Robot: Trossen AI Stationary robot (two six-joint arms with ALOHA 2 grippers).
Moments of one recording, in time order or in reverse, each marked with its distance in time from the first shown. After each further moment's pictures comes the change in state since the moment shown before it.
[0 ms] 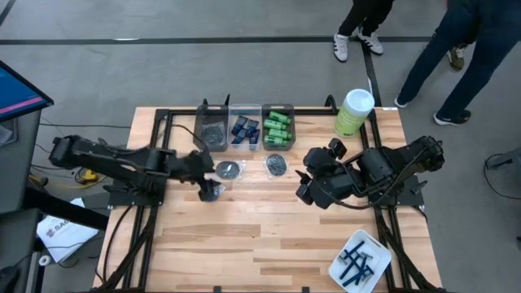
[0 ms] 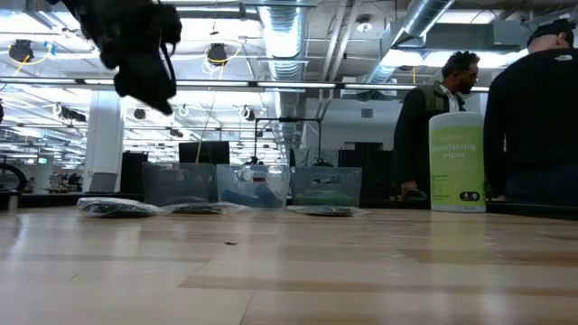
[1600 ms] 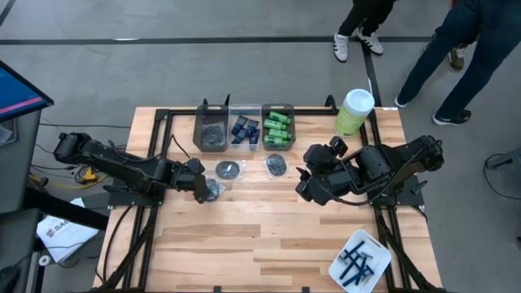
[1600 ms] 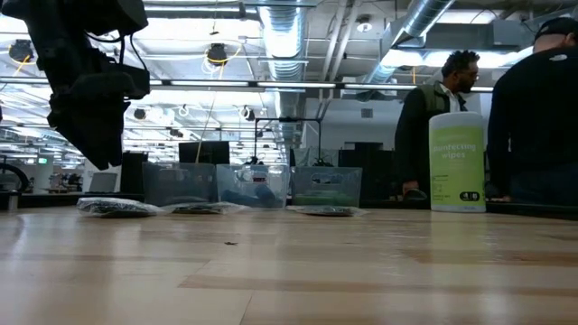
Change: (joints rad) left arm -0.106 0.087 -0.127 -0.204 -0.102 -0.467; right arm -0.020 0.001 0.000 -0.025 -0.005 0.027
